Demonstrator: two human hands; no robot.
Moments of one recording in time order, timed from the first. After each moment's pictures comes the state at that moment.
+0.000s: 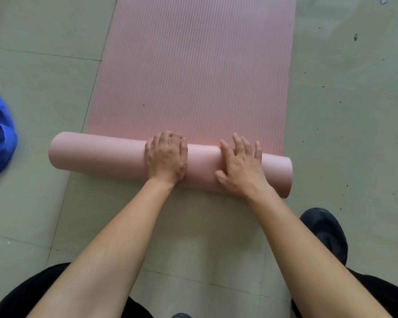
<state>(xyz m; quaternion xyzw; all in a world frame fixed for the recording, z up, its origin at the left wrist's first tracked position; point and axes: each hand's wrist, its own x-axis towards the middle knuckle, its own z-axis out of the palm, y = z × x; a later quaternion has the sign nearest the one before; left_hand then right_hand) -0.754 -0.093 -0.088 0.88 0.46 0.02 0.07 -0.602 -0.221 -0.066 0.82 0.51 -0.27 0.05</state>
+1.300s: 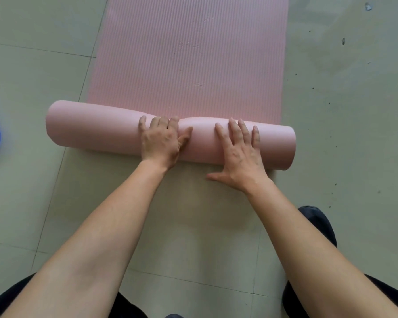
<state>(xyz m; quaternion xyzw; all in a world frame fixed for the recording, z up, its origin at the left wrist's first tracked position) -0.732 -0.063 -0.081 0.91 0.41 -0.04 0.00 -0.587 -0.217 -0.060 0.82 0.54 -0.18 0.01</state>
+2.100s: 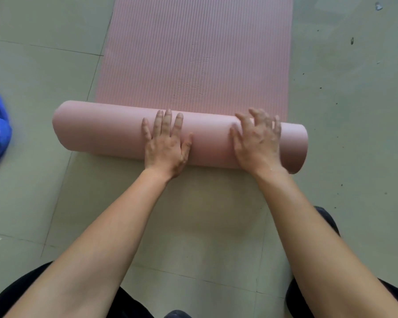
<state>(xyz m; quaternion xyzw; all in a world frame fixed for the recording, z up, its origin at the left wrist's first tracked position) -0.755 -0.080 -0.076 0.90 0.42 -0.05 0.04 -0.573 -0.201 -0.041 0.88 0.44 -0.12 -0.15</state>
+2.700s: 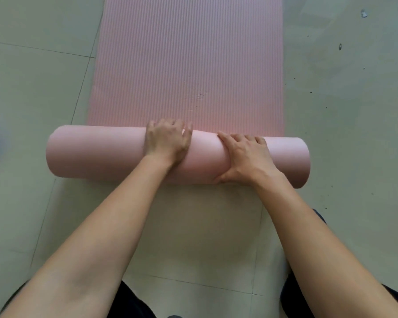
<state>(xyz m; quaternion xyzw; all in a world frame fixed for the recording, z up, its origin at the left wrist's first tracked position) -0.716 -0.057 -0.061 0.91 0.40 -0.06 0.06 -0.569 -0.205 -0.028 0.80 0.54 -0.25 0.06</state>
